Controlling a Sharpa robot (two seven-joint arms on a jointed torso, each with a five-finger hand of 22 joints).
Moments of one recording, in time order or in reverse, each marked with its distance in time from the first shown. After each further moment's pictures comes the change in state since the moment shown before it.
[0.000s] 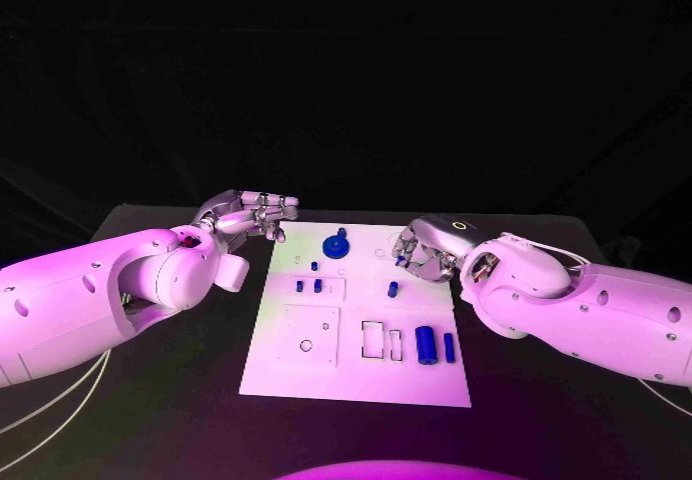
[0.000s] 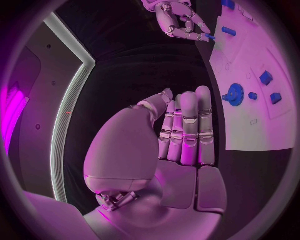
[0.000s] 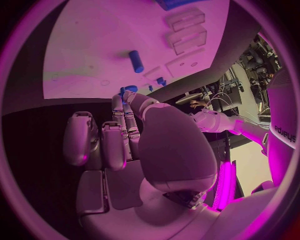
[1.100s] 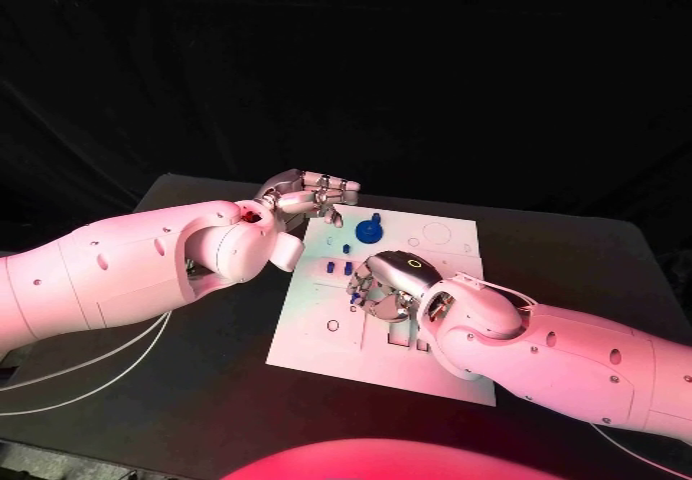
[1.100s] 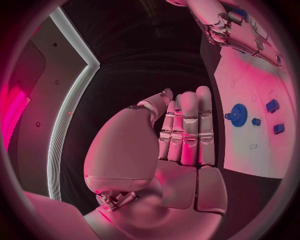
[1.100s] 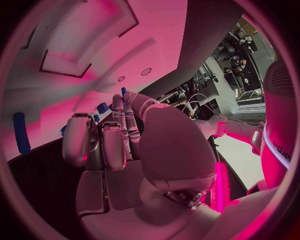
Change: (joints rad) left arm 0.000 0.043 0.000 0.031 0.004 0.009 -0.001; left_hand 0.000 0.000 -0.003 -0.003 0.000 0.000 0.000 -0.004 -0.002 0.000 0.000 0.000 0.001 -0.004 0.004 -0.007 -0.004 0.000 0.000 0.000 0.000 -0.002; right arm -0.123 0.239 -0.018 -0.062 0.035 0.003 0.051; right_hand -0.016 0.003 0.000 -0.005 0.009 -0.003 -0.001 -0.008 0.002 0.012 -0.006 -0.008 -0.002 0.000 0.000 0.000 0.001 0.000 0.004 -0.004 0.004 0.001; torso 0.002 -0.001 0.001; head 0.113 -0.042
